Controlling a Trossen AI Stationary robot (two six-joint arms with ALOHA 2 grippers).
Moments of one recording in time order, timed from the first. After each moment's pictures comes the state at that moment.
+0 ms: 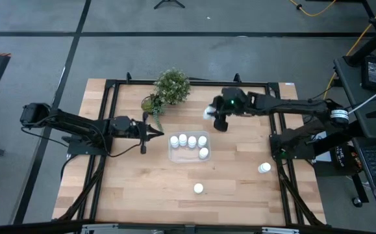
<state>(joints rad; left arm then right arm) 0.01 0.95 0.22 0.51 -0.06 0.18 -0.26 1.35 0.97 -0.31 0.04 -0.12</state>
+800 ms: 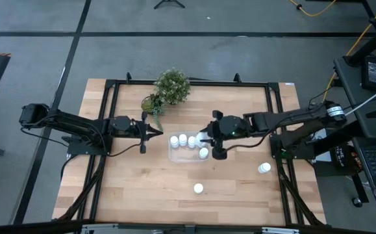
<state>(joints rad) 0.02 0.93 0.22 0.45 -0.09 0.17 0.15 1.41 1.14 -0.39 0.17 0.00</state>
